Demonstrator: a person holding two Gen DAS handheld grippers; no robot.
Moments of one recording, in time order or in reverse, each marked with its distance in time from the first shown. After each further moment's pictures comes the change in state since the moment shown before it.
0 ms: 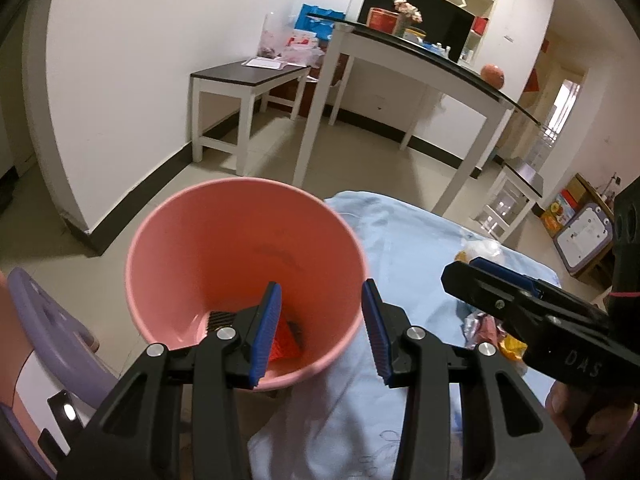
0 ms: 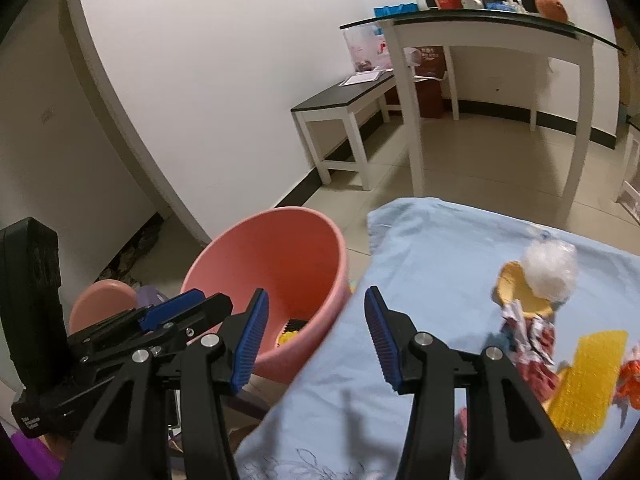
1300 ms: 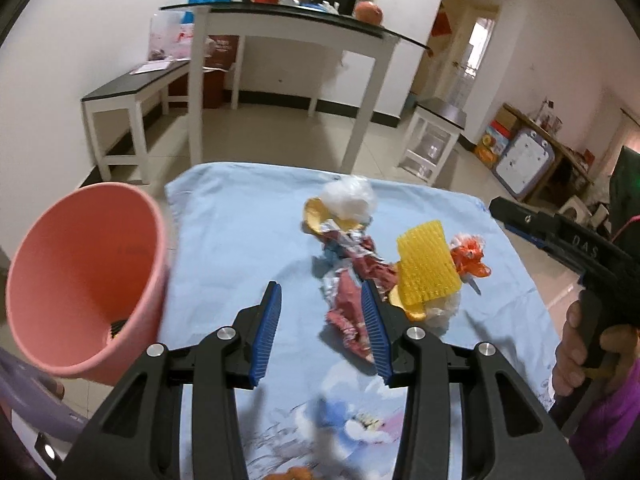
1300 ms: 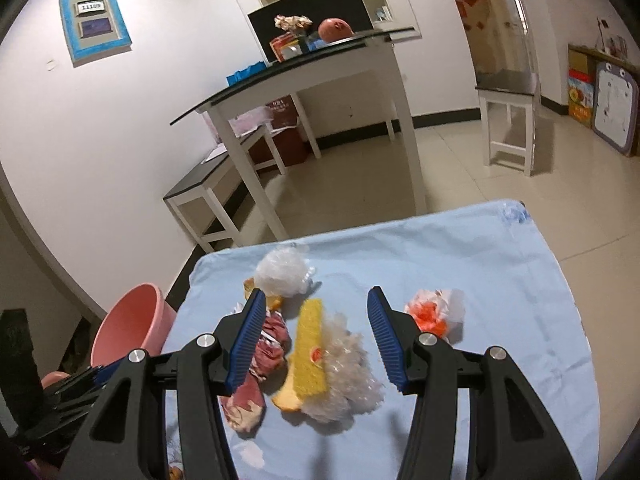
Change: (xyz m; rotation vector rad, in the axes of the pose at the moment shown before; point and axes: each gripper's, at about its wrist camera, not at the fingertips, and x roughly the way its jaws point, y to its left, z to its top) left arm 0.031 -0.135 -0.034 0.263 0.088 -0.227; right arm -0.148 -0.173 -0.057 0.316 -0.225 -0.323
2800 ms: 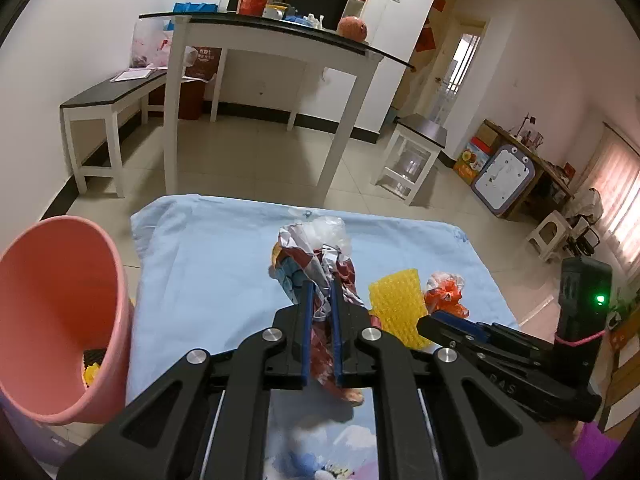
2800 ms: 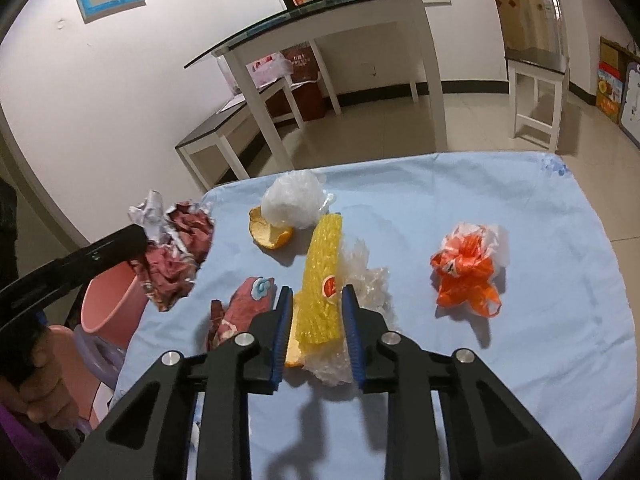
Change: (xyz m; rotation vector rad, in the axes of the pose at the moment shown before) left arm 0.011 -0.004 0.029 -0.024 -0.058 -0.081; right arm 0.048 0.009 -0.041 -0.067 0.156 0.055
